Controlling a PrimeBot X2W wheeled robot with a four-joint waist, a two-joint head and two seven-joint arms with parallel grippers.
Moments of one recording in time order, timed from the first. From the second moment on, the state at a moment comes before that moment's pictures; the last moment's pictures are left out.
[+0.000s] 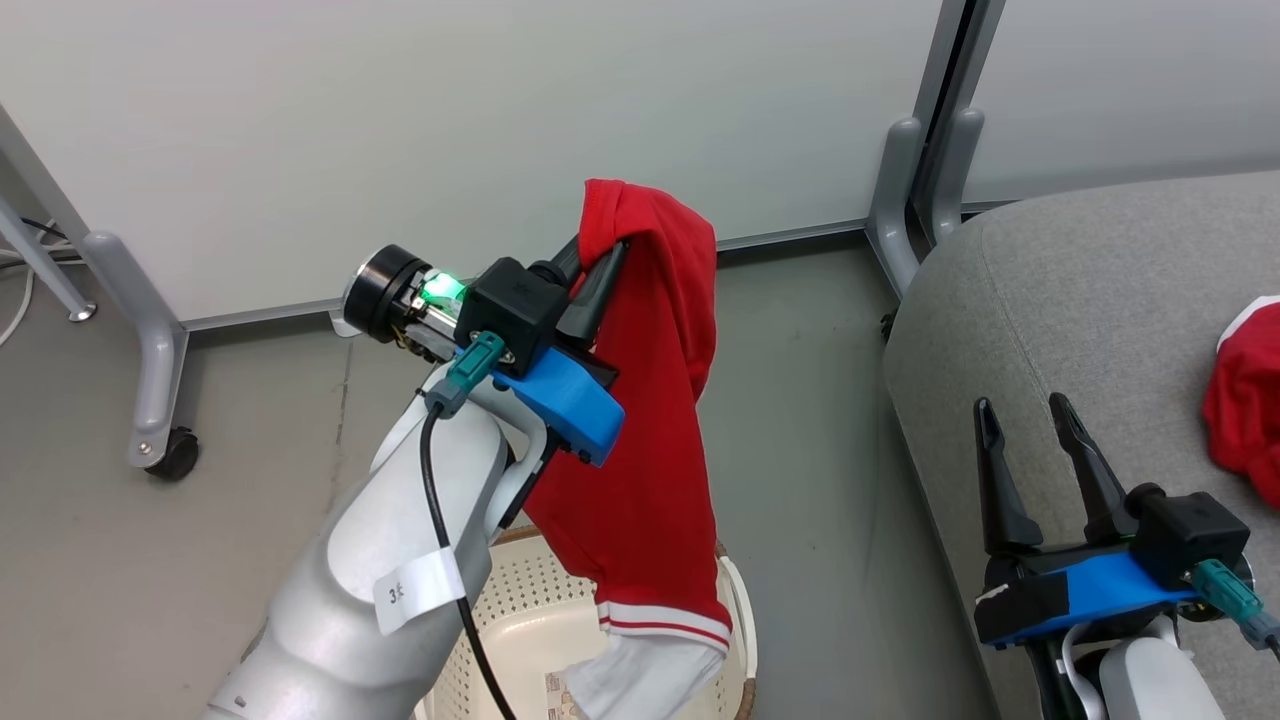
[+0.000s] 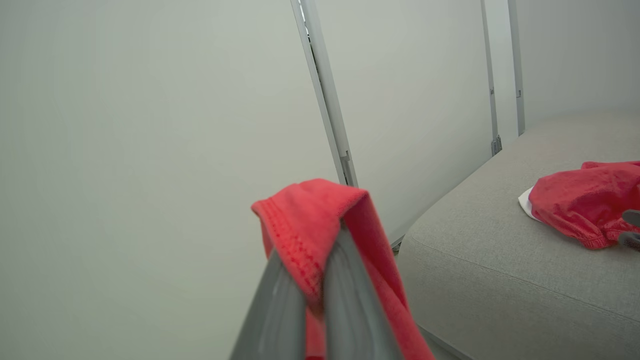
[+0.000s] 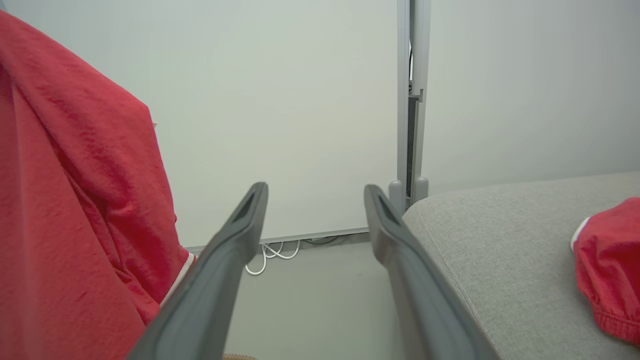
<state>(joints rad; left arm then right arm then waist) -0.72 0.09 -0.58 0.57 -0.24 -0.12 -0.26 -0.17 -0.05 -0.03 0.26 0.16 0.13 -0.26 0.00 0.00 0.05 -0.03</state>
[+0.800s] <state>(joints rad) -0.72 0.08 -0.60 0.57 -0.24 -0.13 -0.26 -0.30 -0.05 0.17 0.25 0.16 0.13 -0.26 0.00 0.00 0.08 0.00</state>
